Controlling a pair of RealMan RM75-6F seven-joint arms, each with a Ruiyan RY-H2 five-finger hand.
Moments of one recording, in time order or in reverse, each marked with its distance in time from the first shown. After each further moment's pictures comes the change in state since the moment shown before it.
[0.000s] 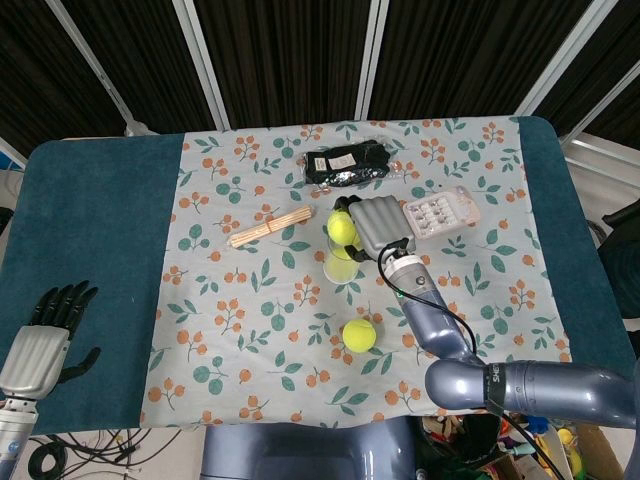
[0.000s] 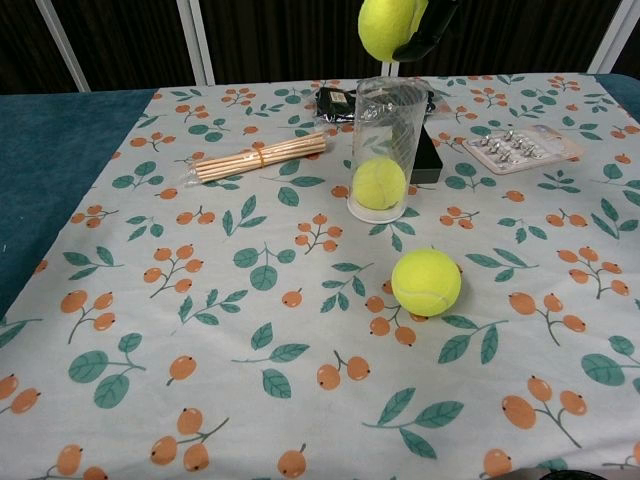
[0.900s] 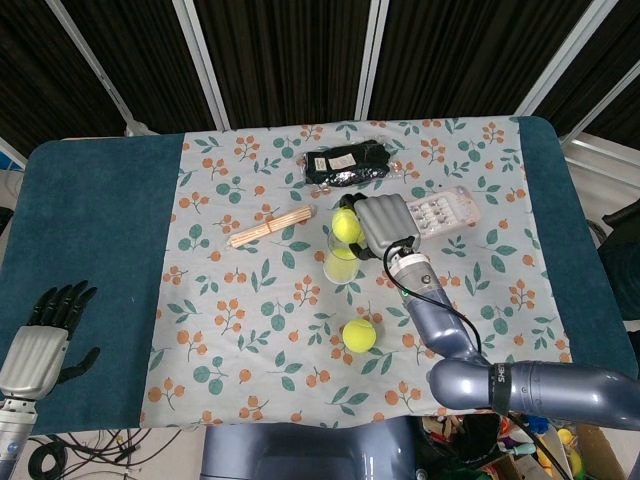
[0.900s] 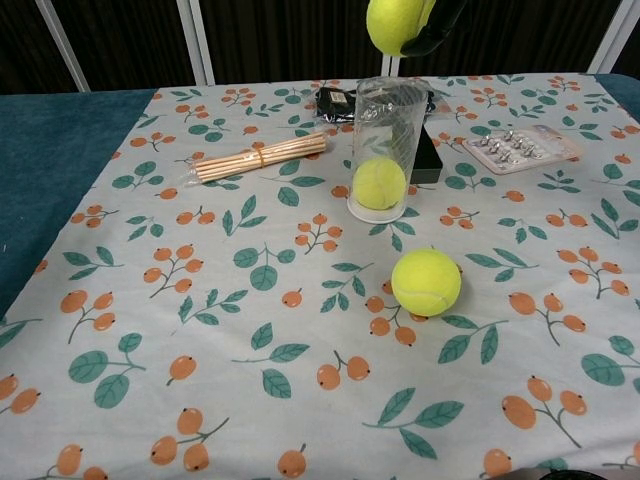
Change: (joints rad) left arm 0.002 0.001 0.000 0.001 0.001 0.003 -0.001; right arm -0.005 0.017 -0.005 -0.007 0.001 0.001 0.012
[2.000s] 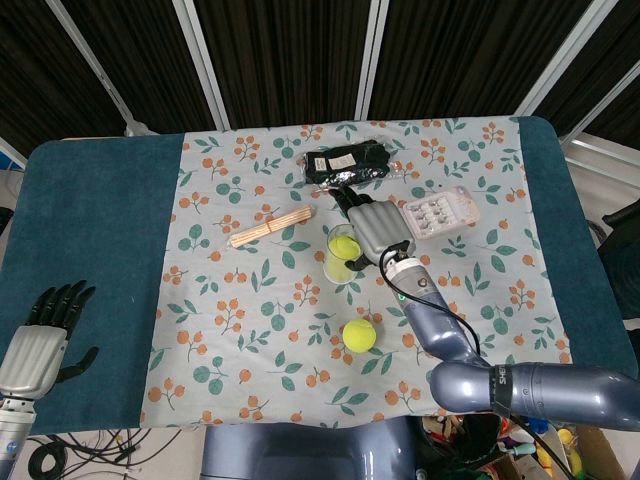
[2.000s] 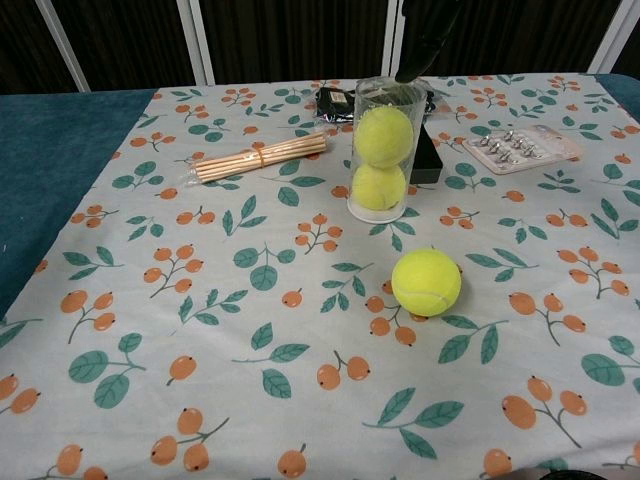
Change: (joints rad) left arm -0.001 0.003 -0.002 0.000 -0.005 -0.003 -0.002; right arm -0.002 0.036 0.004 -0.046 -0.005 -0.028 0.036
